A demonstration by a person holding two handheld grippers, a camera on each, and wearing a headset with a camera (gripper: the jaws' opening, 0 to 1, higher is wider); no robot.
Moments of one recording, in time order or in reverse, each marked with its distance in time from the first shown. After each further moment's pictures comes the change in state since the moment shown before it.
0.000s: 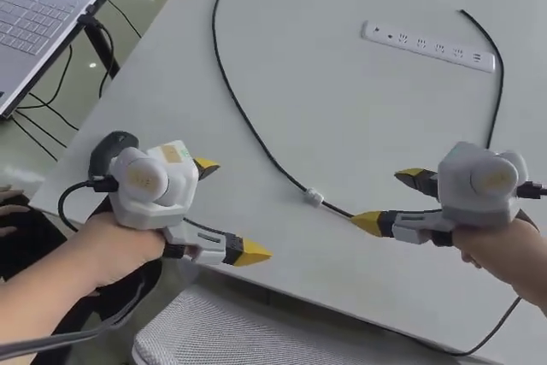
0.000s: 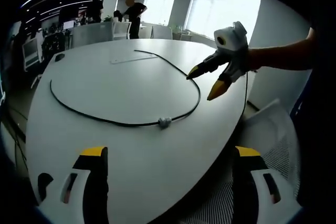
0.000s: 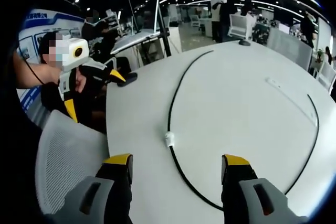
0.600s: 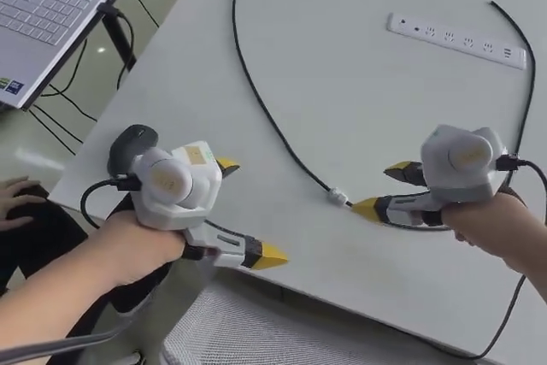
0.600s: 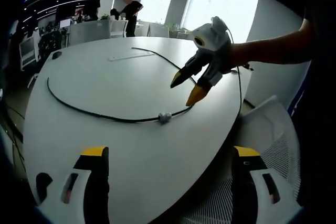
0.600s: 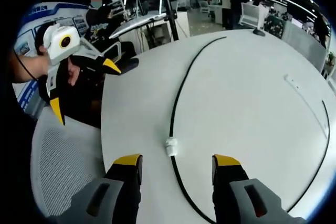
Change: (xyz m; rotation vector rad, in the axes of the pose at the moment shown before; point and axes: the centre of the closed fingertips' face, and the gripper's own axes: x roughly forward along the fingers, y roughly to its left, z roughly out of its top) left arm 0.000 0.010 -0.011 0.002 0.015 -0.039; right arm 0.055 0.002 -0.002 -0.047 0.147 0.051
